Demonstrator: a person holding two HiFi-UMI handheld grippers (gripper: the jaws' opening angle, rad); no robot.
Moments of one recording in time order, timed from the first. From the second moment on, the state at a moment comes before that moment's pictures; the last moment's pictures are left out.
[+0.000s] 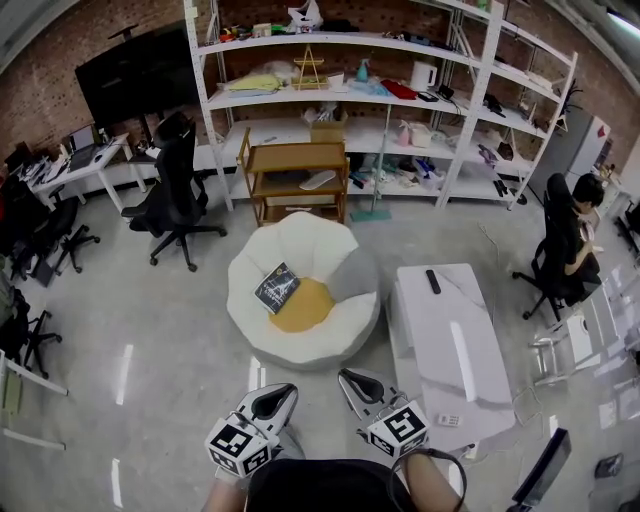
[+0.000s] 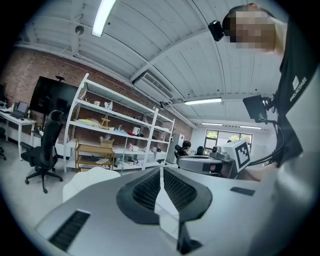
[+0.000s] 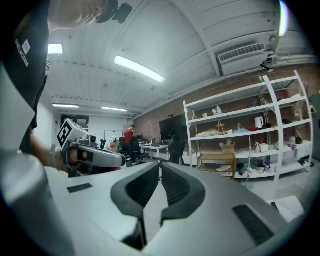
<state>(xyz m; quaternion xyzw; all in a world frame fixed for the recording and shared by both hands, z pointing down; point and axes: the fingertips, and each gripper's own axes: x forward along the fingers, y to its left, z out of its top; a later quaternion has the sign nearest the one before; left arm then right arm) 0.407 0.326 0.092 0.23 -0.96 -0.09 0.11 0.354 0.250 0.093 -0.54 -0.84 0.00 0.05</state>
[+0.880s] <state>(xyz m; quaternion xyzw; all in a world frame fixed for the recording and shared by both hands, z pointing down) 0.229 0.544 0.097 0.28 -0.95 -0.11 0.13 0.170 0.446 0.092 -0.48 -0.87 0.01 0.08</state>
